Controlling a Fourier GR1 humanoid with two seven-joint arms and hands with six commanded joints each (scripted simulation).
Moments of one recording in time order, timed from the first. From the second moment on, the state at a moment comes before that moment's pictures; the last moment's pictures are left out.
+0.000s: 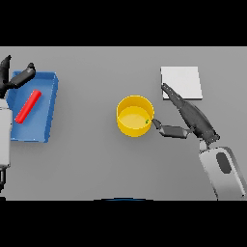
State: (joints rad) left arm -0.52 0.36 0.19 -1.28 -0.54 -0.27 0.59; right arm -0.21 -0.29 0.22 -1.56 0.35 0.19 -0.09
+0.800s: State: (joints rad) left arm -0.51 0.35 0.22 -1.28 -0.51 -0.26 0.55; right arm -0.54 -0.42 0.54 -1.39 0.69 0.40 -0.15
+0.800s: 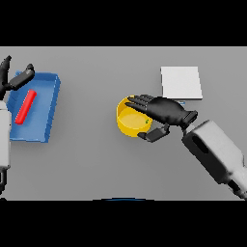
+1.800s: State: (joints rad) left arm -0.50 0.34 0.22 -1.32 -0.51 -0.27 0.55; right arm -0.62 -0.37 0.65 -1.18 0.75 0.43 -0.25
